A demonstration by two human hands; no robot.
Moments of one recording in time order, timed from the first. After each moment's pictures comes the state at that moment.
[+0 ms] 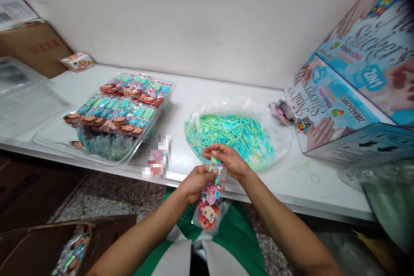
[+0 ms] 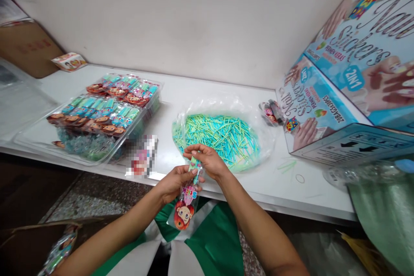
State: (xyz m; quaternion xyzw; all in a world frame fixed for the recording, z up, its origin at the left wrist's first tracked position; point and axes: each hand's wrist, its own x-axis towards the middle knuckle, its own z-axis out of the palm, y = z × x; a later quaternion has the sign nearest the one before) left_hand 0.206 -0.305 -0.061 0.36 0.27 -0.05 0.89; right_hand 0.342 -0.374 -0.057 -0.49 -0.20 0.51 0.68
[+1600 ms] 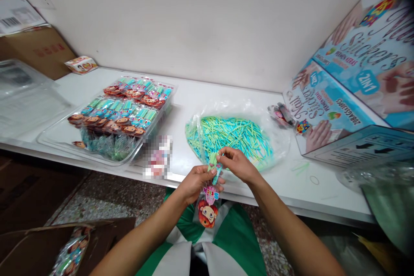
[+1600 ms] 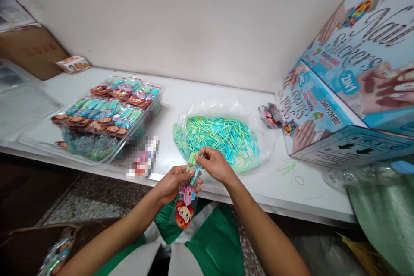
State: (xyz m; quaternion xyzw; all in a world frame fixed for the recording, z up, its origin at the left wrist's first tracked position) left_hand 0.199 -0.301 -0.056 0.37 0.22 -0.02 0.90; right_hand 0.343 -0.394 -0.036 -0.69 -0.35 0.37 0.52
